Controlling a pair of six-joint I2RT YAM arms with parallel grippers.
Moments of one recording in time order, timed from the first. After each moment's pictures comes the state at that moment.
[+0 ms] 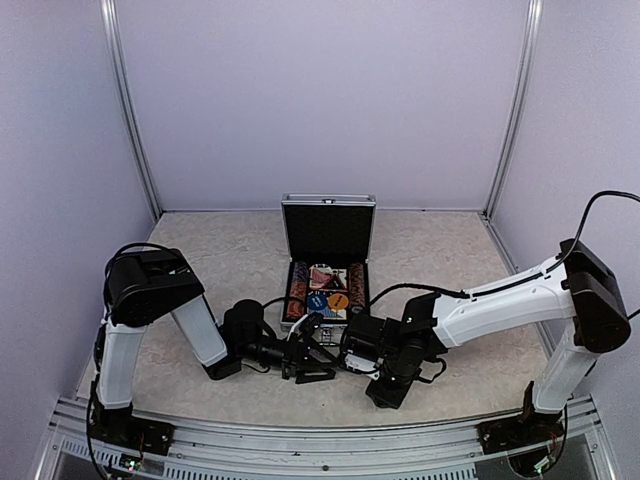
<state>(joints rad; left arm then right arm) -0.89 2.18 0.66 1.34 0.89 -1.25 1.22 1.72 1.03 -0.77 0.03 0.18</state>
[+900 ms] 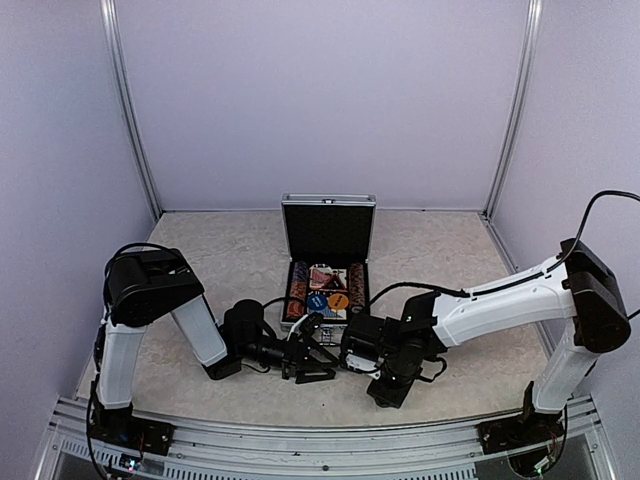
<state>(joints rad) -0.89 2.18 0.66 1.33 0.89 -1.25 1.22 1.72 1.04 -0.80 0.04 0.18</state>
